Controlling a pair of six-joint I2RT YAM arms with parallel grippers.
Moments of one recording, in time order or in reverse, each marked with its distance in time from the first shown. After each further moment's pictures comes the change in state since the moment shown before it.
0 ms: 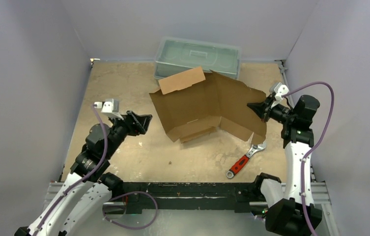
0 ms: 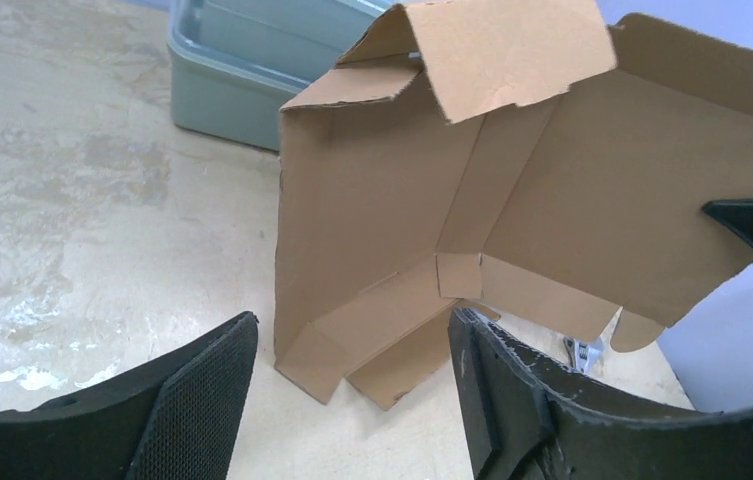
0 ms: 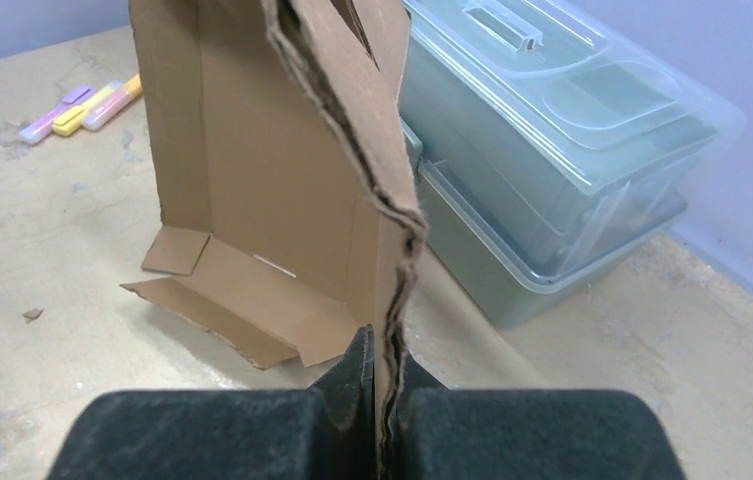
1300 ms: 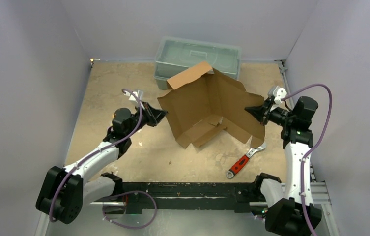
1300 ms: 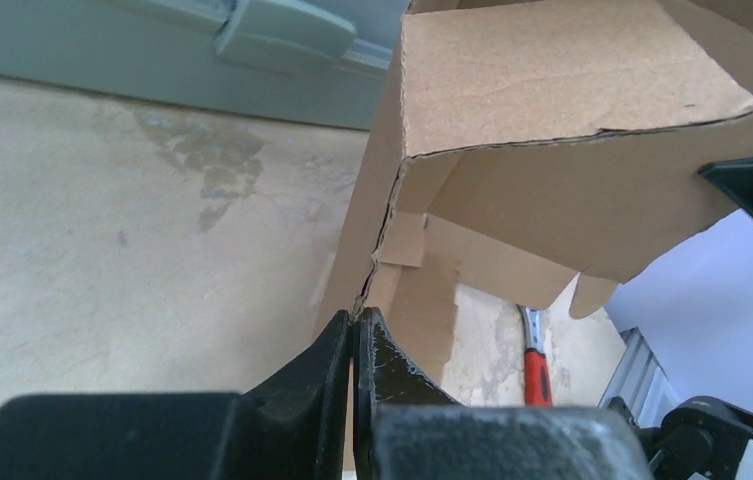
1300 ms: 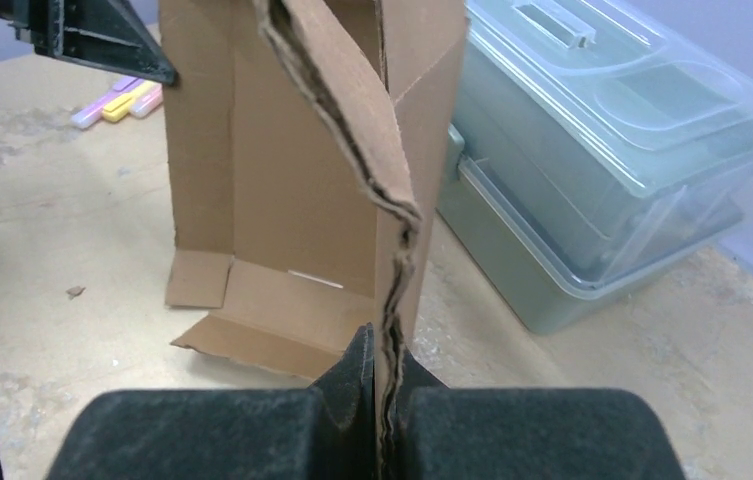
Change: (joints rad) left arm 0.151 0.598 -0.200 0.781 0.454 -0.114; right arm -0.001 -0.001 -0.017 -0.040 -0.073 -0.052
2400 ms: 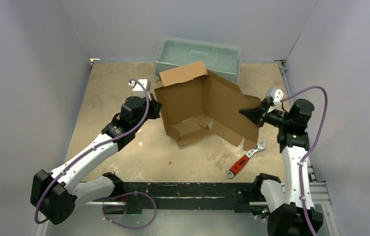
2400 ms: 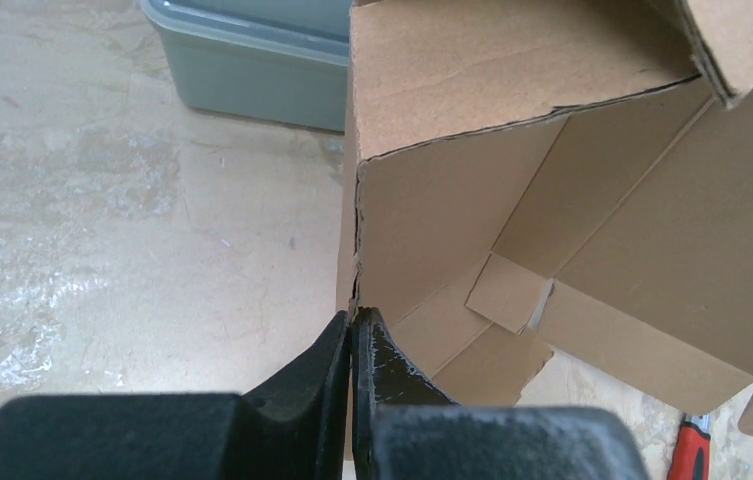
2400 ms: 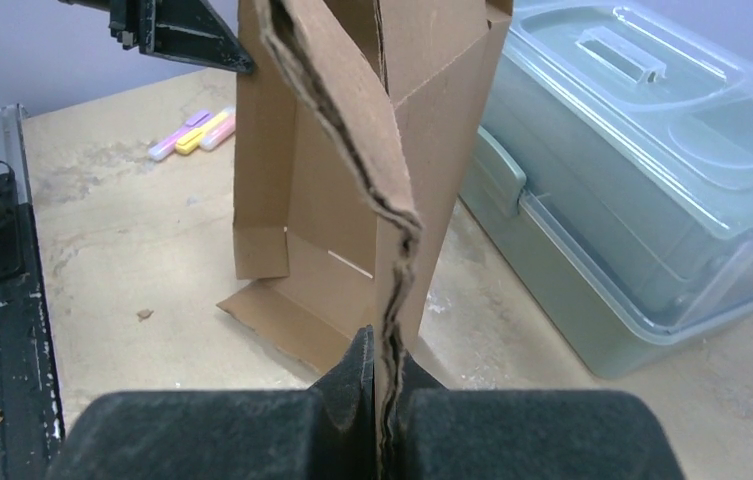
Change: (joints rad) left arm -0.202 -0.032 0.335 -0.570 -0.534 0.200; right arm 0.055 -0.037 -0.064 0.144 -0.061 0.183
